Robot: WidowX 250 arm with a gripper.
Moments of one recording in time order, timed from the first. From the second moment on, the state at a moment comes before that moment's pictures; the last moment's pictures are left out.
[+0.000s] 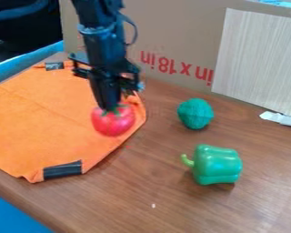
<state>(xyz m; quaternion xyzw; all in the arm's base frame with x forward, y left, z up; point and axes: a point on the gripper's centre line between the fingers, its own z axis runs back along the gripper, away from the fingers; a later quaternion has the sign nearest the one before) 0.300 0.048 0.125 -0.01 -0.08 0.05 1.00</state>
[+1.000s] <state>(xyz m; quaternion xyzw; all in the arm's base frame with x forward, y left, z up) 0.355 0.134 0.109 -0.02 -0.09 0.22 0.97</state>
